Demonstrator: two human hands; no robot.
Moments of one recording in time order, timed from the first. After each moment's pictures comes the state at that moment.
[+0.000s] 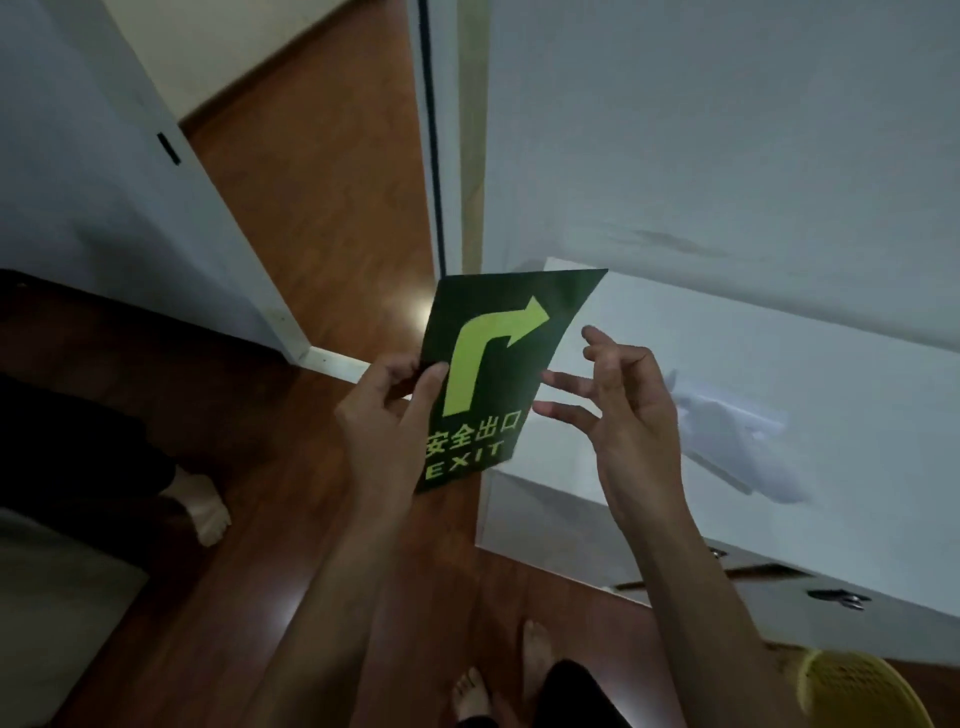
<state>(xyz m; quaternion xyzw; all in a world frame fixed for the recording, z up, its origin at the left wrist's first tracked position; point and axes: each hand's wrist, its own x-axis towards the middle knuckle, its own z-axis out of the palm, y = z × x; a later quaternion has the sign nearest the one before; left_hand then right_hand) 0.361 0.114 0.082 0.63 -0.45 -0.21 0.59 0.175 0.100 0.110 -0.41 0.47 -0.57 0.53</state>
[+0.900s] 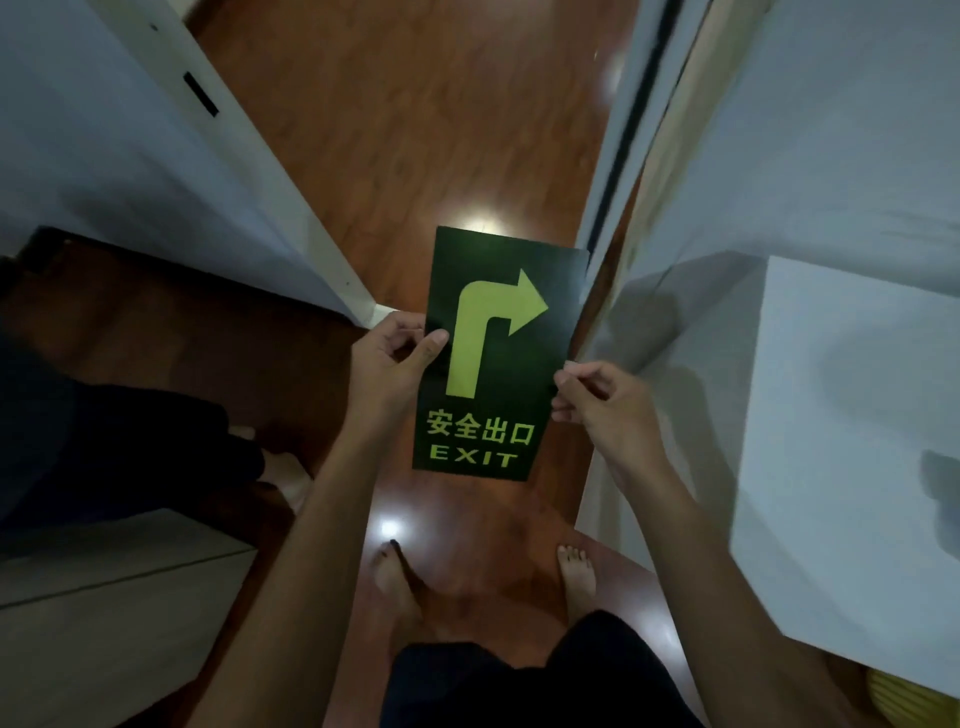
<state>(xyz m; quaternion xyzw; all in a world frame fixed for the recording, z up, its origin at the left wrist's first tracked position) 0.624 -0.081 -0.004 0.65 -0.39 -0.44 0.48 0.395 -0.086 -0.028 -0.40 0.64 -0.34 0.57</state>
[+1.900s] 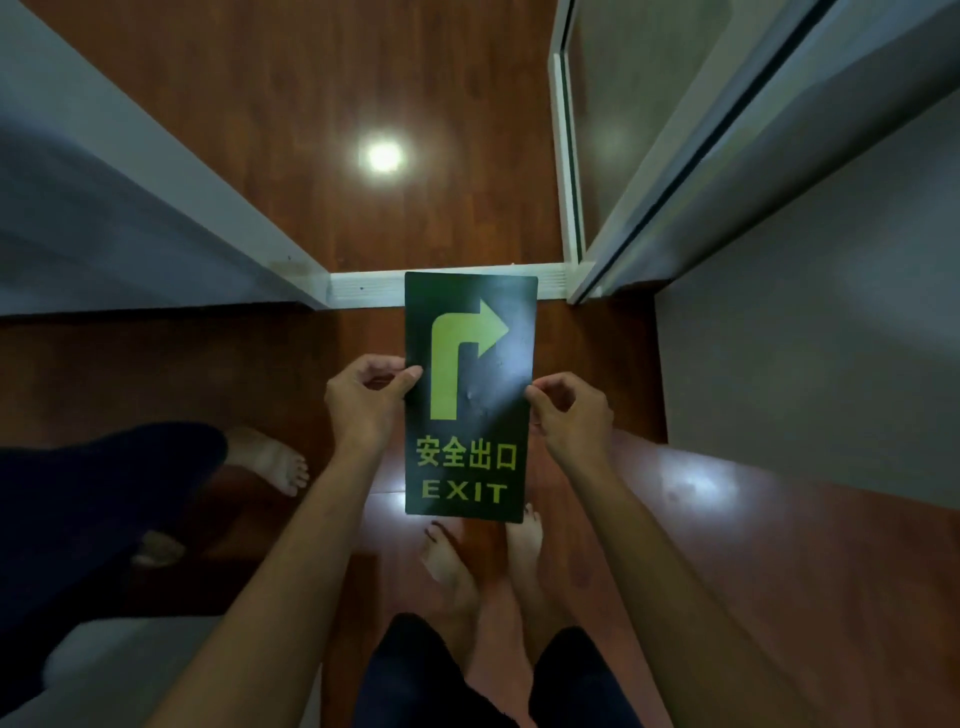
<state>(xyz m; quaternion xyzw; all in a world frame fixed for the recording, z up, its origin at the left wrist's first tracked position) 0.849 -0.155 -0.296 0.74 -0.37 -0.47 0.30 0.638 -0.089 -0.295 -0.31 0.77 -0.31 0.46</state>
